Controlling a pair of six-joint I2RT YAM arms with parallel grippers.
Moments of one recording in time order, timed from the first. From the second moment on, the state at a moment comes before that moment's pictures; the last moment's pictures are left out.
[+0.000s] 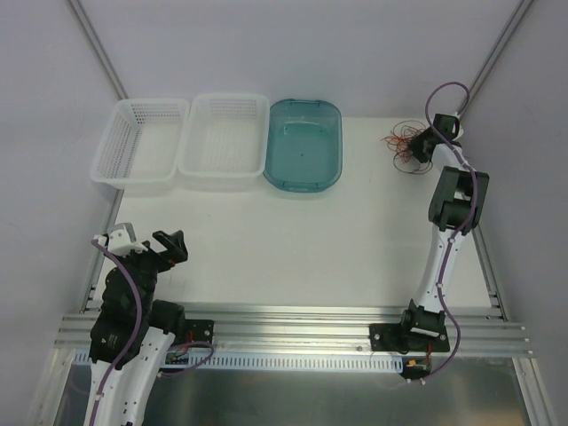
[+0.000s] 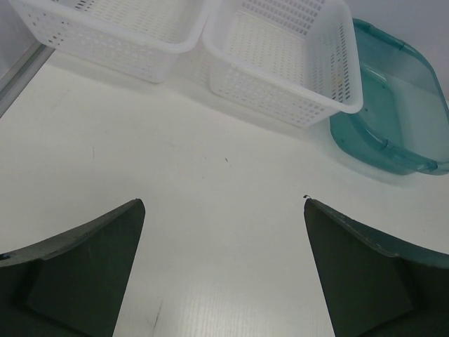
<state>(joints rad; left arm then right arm) -0.22 0.01 0.54 -0.70 -0.32 -0.39 -0.19 2.42 1.95 -0.24 -0.02 0.69</state>
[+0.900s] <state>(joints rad) -0.22 0.07 0.54 -0.67 -0.05 -0.38 0.15 1.30 0.75 -0.31 0.03 0.64</state>
